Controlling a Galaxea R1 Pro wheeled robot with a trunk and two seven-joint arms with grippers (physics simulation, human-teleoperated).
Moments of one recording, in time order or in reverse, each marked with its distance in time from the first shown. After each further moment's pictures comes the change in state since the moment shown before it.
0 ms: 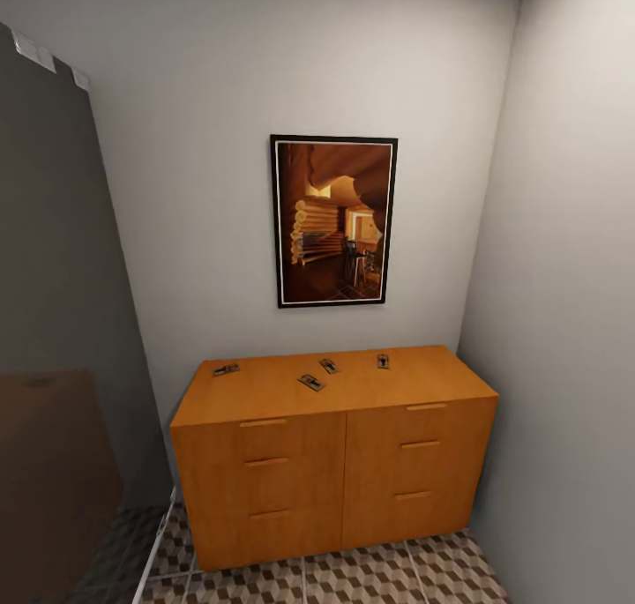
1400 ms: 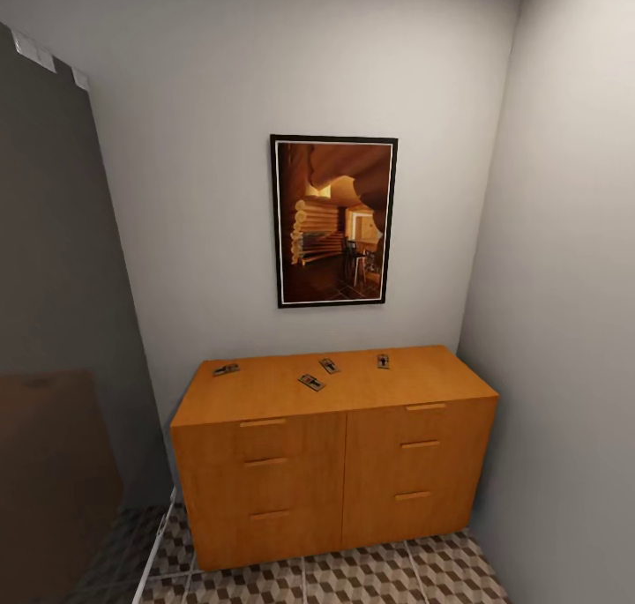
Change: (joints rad) left arm 0.009 0.016 -0.005 -0.085 0.021 -0.022 0.008; right arm 0.005 -0.006 -0.013 -0.016 -0.010 -0.006 -0.020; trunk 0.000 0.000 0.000
